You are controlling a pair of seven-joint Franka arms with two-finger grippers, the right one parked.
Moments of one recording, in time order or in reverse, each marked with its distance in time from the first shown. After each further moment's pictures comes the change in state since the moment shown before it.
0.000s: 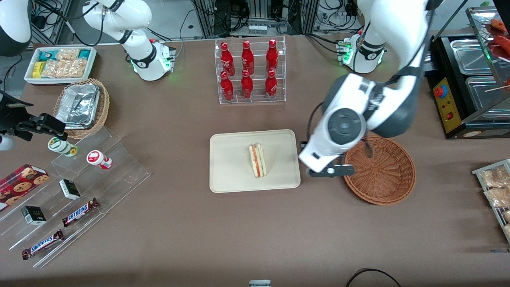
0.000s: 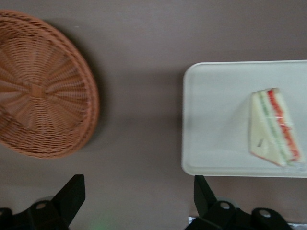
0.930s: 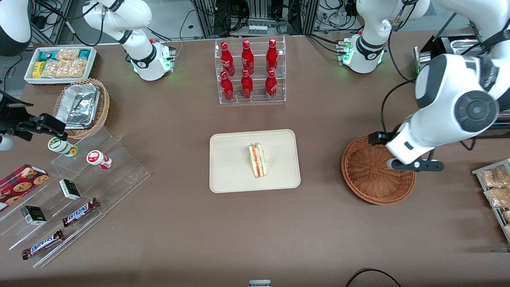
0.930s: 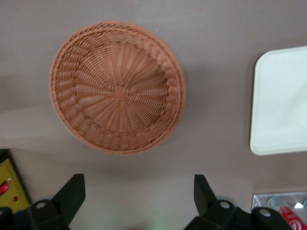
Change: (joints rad) arm 0.287 -0.238 -0.008 -0.192 0.014 -0.029 0.380
